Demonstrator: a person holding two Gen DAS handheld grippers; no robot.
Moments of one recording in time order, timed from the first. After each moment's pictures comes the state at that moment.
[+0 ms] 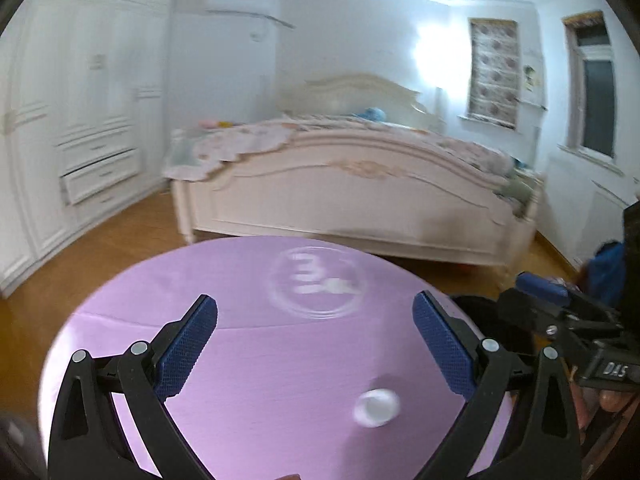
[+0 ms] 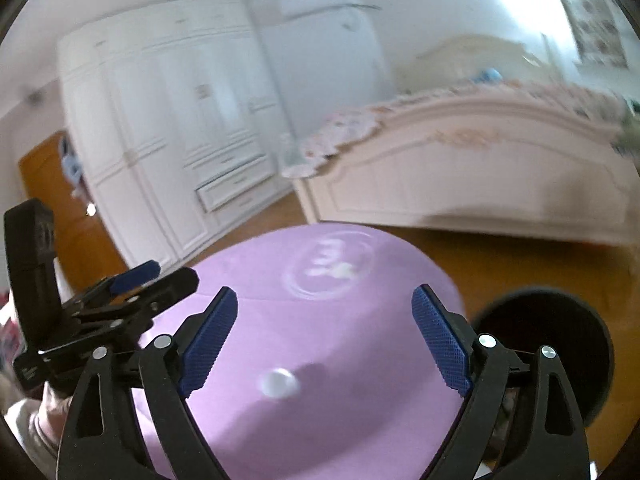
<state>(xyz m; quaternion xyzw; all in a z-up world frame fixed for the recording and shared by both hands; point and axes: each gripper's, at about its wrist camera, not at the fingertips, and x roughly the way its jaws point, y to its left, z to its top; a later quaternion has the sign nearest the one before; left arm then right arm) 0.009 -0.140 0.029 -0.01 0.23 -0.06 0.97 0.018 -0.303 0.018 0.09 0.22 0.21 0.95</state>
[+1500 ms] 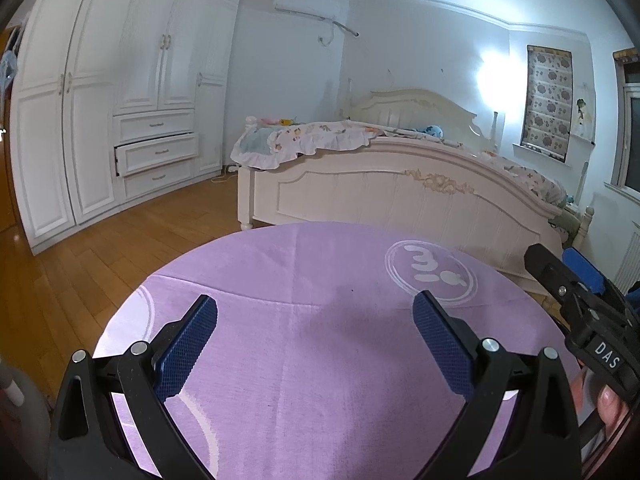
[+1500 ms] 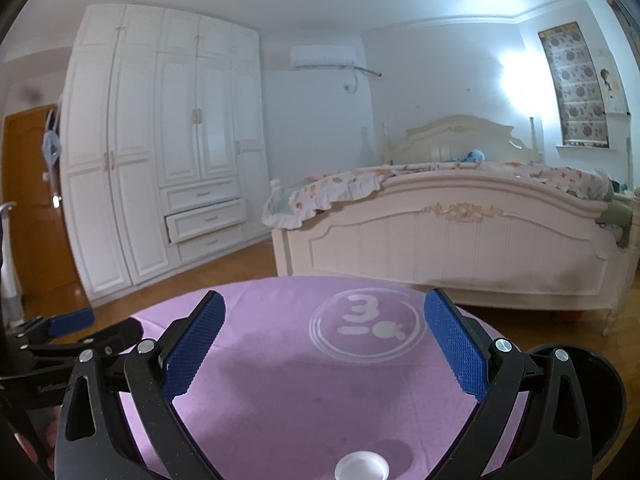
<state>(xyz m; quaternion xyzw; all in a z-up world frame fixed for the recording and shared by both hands) -0.007 -0.031 -0.008 -0.06 0.23 0.02 0.97 0.054 -0.188 -0.018 0.03 0.11 0.12 0.99</state>
